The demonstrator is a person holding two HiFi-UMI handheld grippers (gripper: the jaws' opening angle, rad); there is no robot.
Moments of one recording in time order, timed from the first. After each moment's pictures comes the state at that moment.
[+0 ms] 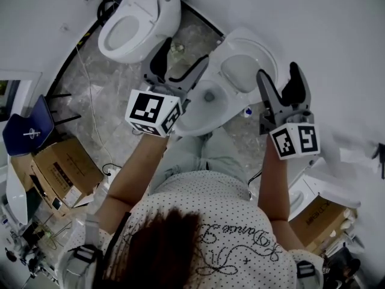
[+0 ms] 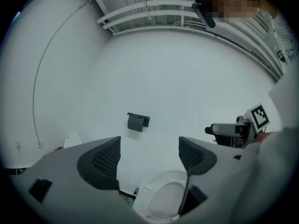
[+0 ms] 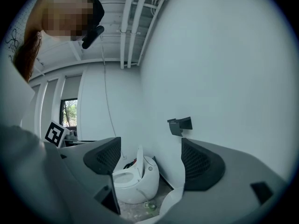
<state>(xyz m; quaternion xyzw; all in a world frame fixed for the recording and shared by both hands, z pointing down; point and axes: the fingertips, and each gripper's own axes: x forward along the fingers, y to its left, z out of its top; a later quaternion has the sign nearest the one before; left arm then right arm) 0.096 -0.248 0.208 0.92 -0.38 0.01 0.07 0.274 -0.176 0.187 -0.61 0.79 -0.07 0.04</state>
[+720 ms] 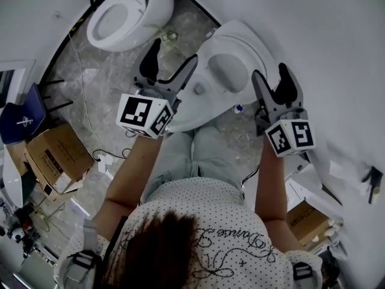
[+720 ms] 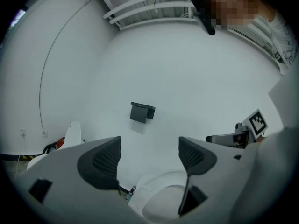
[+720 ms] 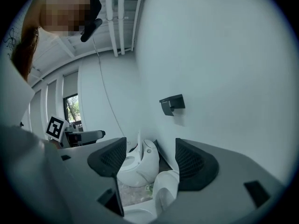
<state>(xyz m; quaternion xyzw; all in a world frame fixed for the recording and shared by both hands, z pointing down) 0.156 -0.282 0.264 0.90 -0.42 0.02 0.11 0.353 -0.223 0.274 -0.56 0.81 -0.16 -0.01</state>
